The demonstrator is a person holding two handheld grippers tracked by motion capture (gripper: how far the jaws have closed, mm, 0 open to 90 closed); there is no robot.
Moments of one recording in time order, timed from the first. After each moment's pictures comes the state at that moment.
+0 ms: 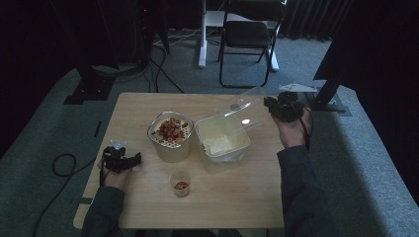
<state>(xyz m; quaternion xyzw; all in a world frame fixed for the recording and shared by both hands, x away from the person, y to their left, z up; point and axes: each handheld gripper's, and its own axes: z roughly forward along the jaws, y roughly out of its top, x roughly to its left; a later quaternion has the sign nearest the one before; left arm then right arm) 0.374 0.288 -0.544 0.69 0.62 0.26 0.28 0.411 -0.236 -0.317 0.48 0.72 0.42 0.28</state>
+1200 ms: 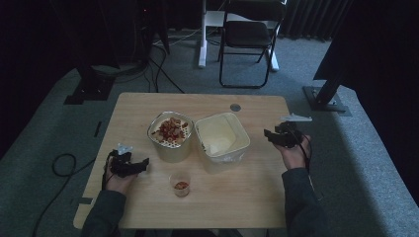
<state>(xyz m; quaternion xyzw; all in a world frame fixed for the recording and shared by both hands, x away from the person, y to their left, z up) 0.352 0.266 -0.537 0.73 0.55 0.21 0.34 0.408 -0.277 -0.435 0.52 0.74 0.37 0.22</state>
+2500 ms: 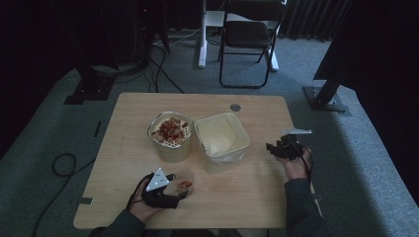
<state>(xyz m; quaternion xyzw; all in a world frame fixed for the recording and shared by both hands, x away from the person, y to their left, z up) 0.270 0.157 -0.518 0.82 0.30 0.14 0.46 0.395 -0.293 -0.481 0.55 0.74 0.34 0.18</state>
